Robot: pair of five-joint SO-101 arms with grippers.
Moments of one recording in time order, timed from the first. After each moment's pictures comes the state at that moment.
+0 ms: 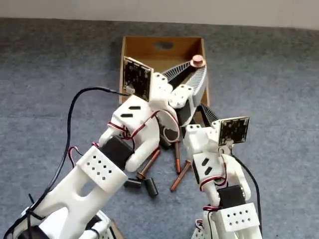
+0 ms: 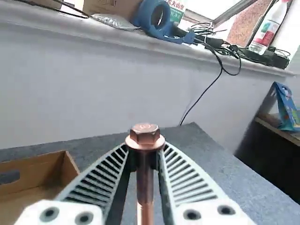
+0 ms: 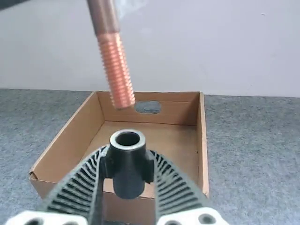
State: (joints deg) left arm 34.3 -38.3 38.7 4.7 17.9; right arm -18.6 -81.1 82.3 13.3 -4.2
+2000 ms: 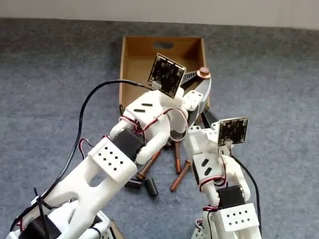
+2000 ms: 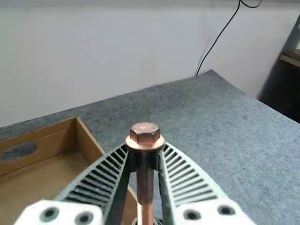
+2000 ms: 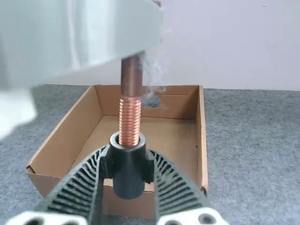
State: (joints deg) left arm 35.6 -30.8 33.7 14.8 9.9; right arm -18.5 -81.4 83.7 13.3 -4.2
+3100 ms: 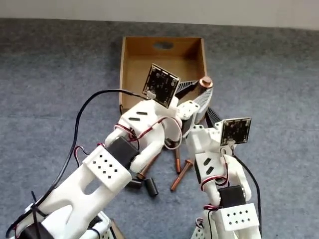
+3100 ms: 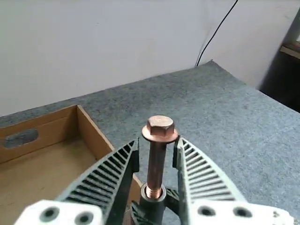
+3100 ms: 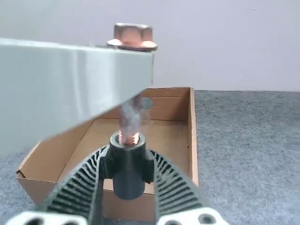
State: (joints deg) left arm 35.7 -36.3 40.6 15.0 9.7; right arm -15.7 -81.8 83.7 13.3 -4.0
